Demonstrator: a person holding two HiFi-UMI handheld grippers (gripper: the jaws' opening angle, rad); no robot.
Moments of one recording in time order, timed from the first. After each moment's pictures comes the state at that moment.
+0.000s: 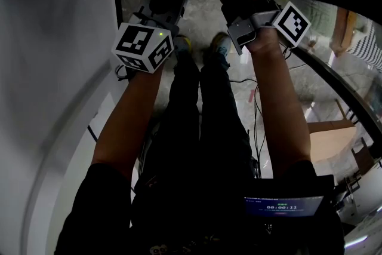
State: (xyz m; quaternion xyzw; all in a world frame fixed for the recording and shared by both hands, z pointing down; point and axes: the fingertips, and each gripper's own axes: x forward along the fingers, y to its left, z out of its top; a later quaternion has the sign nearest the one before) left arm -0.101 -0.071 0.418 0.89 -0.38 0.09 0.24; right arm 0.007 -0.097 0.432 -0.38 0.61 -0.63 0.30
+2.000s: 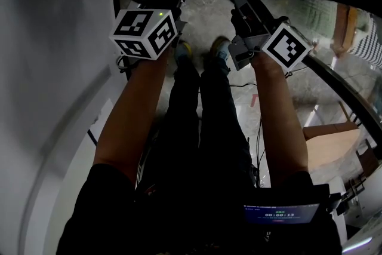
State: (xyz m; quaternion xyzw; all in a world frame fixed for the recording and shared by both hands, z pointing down) left arm -0.077 -0.110 0.422 0.87 -0.41 0.08 0.26; right arm 0.019 -0.072 0.414 -0.43 0.75 -0.48 0.16
